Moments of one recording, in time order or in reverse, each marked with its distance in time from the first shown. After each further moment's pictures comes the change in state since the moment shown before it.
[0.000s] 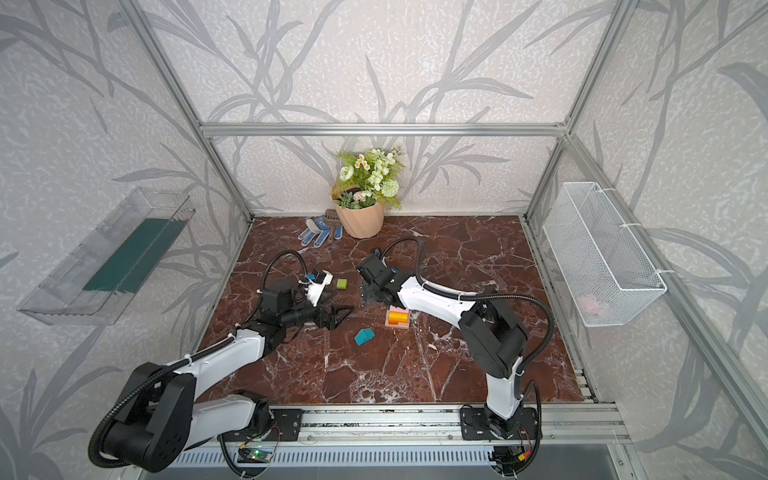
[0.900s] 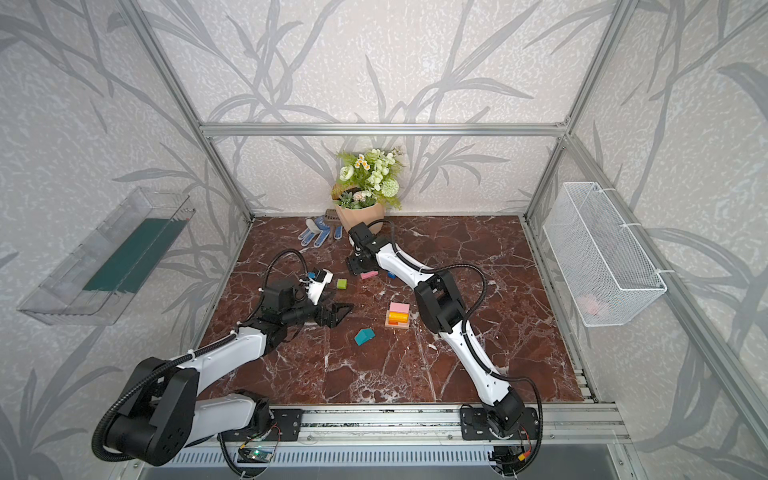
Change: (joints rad) left arm -0.001 0.039 0.016 -0.001 -0.038 0.000; right arm -0.127 0.673 0.914 -0.323 -0.335 -0.241
